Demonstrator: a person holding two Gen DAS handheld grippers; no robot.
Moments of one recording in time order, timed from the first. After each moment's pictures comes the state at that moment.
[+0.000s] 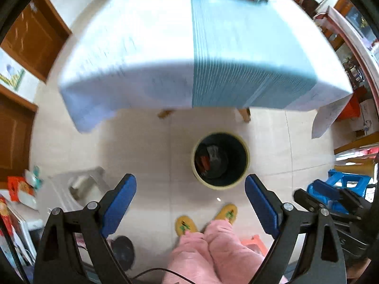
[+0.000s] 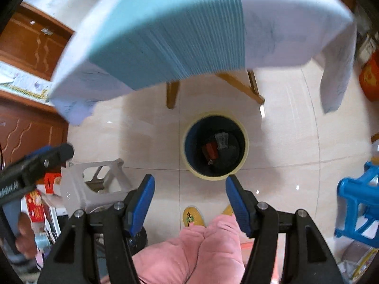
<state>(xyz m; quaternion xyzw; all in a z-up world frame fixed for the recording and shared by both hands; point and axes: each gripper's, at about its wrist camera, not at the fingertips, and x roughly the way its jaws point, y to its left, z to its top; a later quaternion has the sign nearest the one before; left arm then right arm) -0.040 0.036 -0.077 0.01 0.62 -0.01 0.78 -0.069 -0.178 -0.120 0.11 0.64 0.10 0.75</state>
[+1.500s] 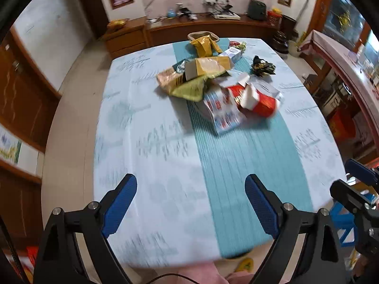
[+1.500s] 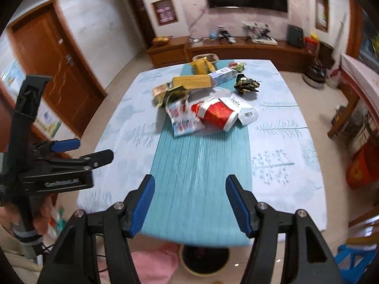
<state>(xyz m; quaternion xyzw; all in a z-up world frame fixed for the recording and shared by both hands) 0.247 0.052 0.030 0.08 0.53 -0.08 0.84 0.162 -0.142 0.047 0.07 0.48 0.07 0.87</state>
